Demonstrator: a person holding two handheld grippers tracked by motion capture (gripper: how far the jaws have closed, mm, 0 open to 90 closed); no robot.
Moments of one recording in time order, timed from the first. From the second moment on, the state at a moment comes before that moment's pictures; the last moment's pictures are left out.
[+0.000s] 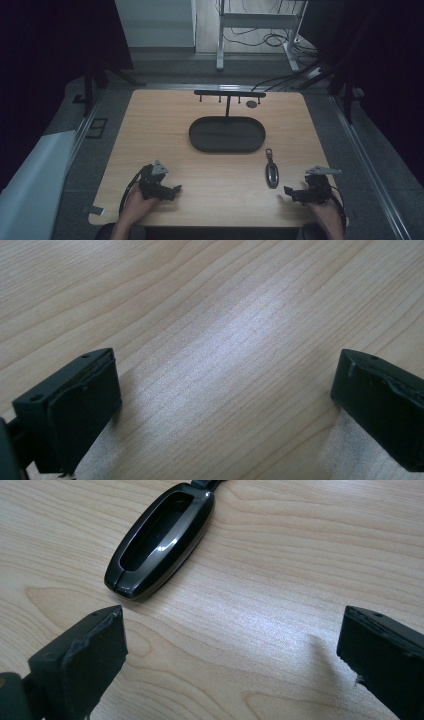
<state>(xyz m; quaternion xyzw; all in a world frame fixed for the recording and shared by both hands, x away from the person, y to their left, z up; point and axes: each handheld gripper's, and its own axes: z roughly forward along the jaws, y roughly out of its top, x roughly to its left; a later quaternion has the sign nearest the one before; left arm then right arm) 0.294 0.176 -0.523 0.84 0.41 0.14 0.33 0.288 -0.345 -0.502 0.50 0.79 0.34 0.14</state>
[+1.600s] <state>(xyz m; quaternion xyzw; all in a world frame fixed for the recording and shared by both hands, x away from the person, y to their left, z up) 0.295 0.176 -0.523 0.84 0.40 0.14 0.33 0.300 -0.333 -0.490 0.50 0.81 0.28 0.12</state>
